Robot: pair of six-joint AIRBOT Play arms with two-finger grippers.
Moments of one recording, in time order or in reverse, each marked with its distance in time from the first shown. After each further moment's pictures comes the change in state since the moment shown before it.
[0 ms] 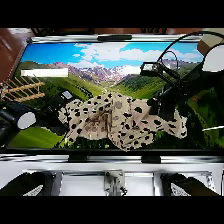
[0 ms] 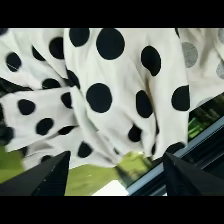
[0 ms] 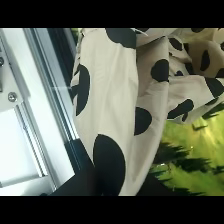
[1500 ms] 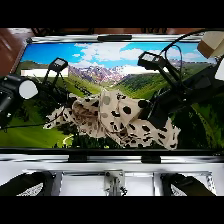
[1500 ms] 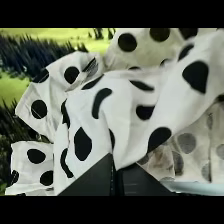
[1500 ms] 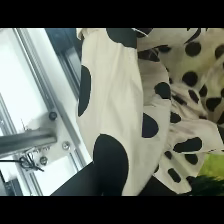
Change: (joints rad) left arm 0.125 -0.230 0.329 -0.076 0.080 -0.186; right arm 0.126 0.105 -0.001 0.117 -0.067 0.322
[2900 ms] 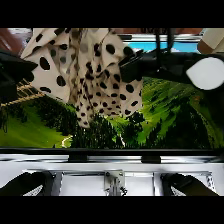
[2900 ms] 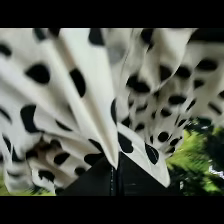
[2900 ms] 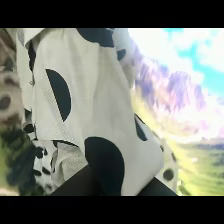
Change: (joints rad) left arm -0.161 0.219 0.530 -0.019 -0.224 0.130; right arm 0.127 0.002 0.000 -0.181 -0.842 0.314
